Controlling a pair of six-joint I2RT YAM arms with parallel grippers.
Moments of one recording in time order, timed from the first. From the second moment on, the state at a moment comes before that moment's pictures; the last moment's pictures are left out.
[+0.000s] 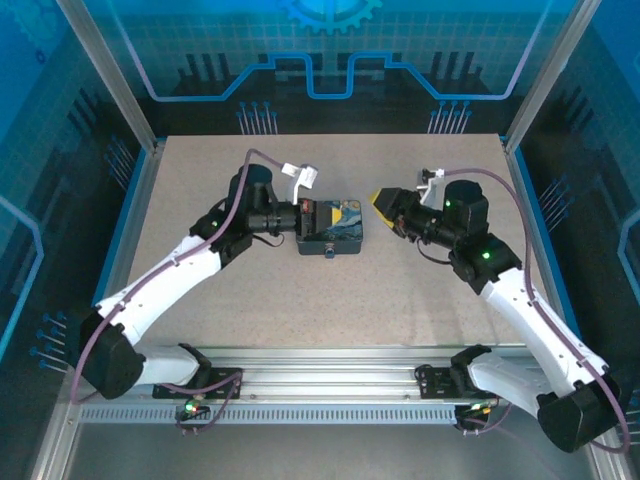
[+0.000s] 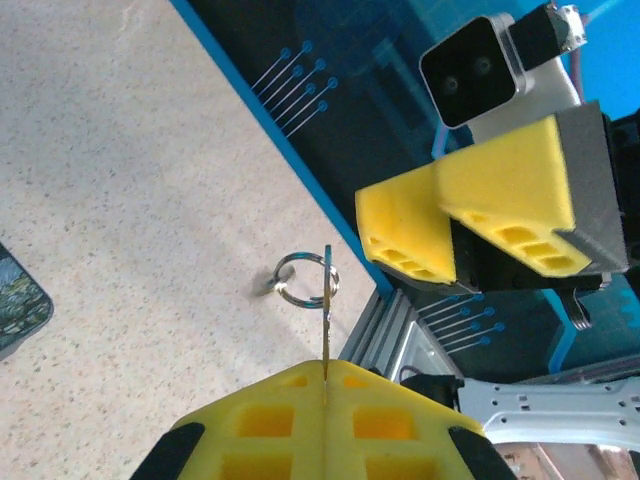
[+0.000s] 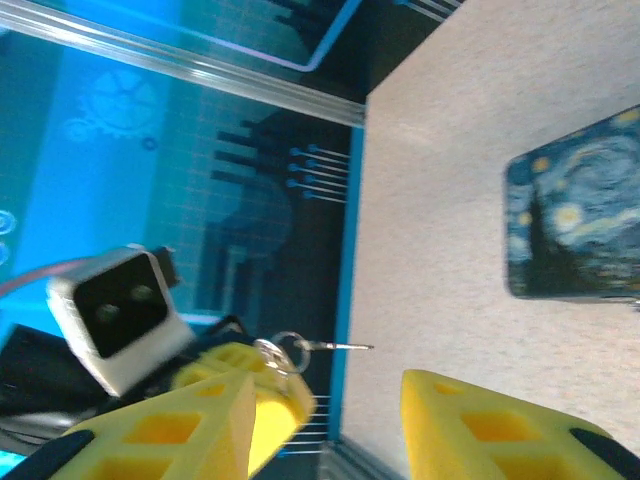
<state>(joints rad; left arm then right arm) -0.54 1.33 1.17 -0.22 0.67 -0.58 0.40 1.01 0.97 -0.26 -0.45 1.08</state>
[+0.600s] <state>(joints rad) -0.54 1.51 1.37 -0.74 0.94 -0.32 0.34 1.15 0.92 -0.26 -0.84 0.64</state>
